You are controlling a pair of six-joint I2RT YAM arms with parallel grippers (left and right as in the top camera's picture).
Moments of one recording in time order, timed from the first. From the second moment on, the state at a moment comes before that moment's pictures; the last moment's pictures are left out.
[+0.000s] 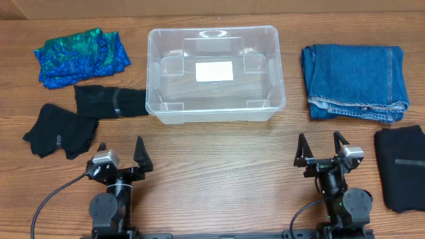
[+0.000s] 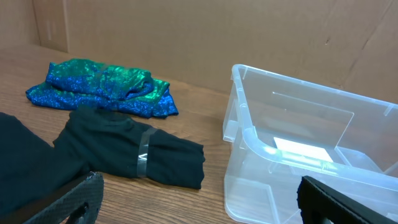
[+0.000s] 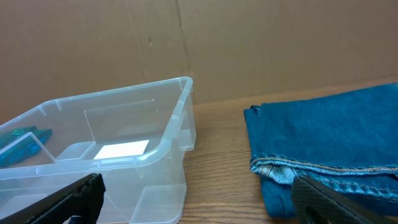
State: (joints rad) left arm 0.02 0.02 0.01 -0.08 -0.06 -0.25; right arm 0.06 0.01 0.02 -0.03 -0.05 0.20
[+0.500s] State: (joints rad) left arm 0.02 0.06 0.14 -0.08 0.12 -0.23; right arm 0.06 0.01 0.02 -0.03 -0.05 0.20
